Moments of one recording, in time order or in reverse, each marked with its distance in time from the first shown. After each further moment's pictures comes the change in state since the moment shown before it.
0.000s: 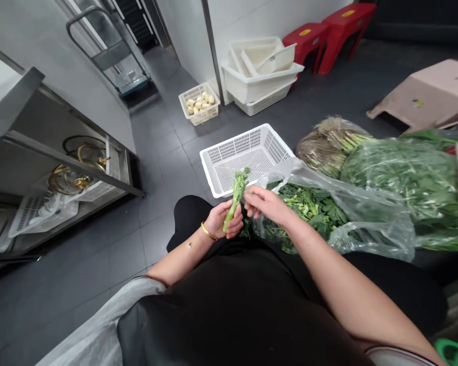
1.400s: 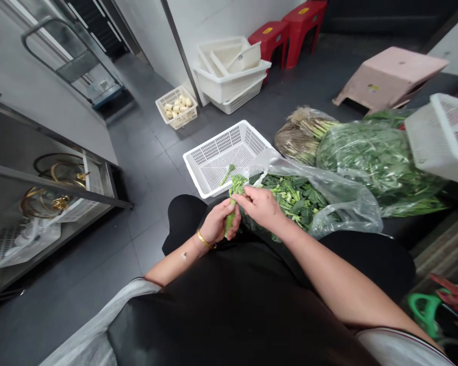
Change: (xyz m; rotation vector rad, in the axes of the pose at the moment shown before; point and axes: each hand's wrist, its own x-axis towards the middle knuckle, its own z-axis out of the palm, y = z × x) left_hand 0.013 -0.012 0.040 0.212 0.142 0.159; right_hand -0.046 -0.028 -0.007 -0.459 0.419 -0.293
